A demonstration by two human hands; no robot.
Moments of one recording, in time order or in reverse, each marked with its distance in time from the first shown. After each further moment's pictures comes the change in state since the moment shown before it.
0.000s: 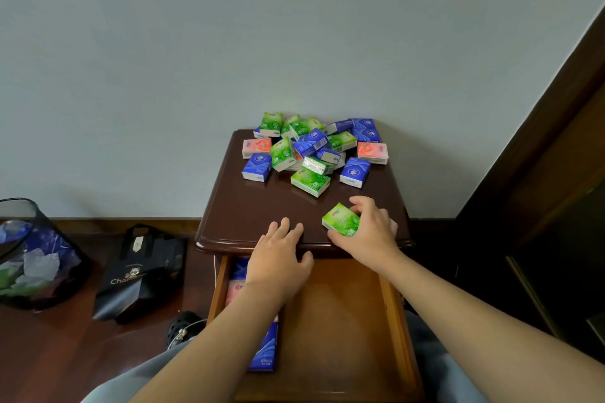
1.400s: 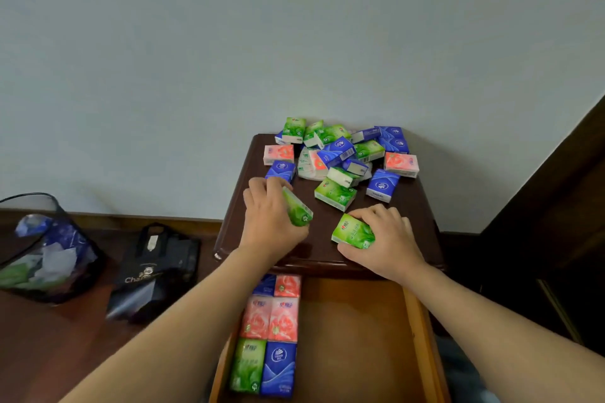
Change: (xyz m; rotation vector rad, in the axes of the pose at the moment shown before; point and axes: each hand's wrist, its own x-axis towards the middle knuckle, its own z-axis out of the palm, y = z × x) left_hand 0.058 -0.039 -0.058 -0.175 0.453 0.056; right_hand 0.029 -0.010 0.004 -0.194 -0.065 -0.282
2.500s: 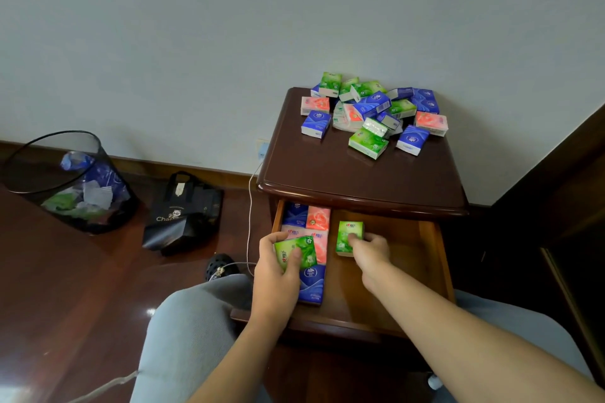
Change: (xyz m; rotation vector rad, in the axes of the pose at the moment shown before) left_hand -0.219 -0.043 0.002 -0.826 0.010 -0.572; right_hand -0.095 -0.082 0.115 0.948 0.029 0.977
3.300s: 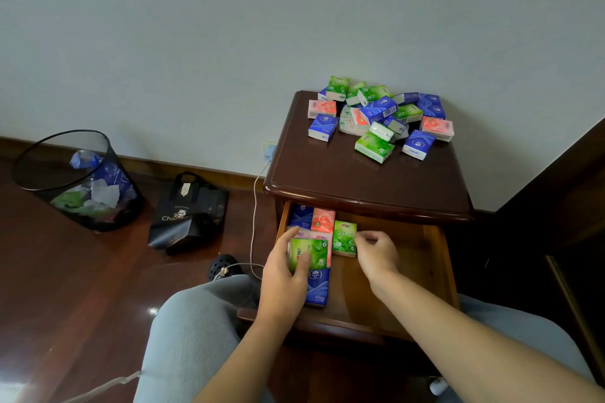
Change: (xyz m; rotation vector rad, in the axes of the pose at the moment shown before) left_hand -0.003 0.001 -0.004 0.023 -0.083 0.044; right_hand -0.019 -0.006 -0.009 -0.216 0.046 -0.199
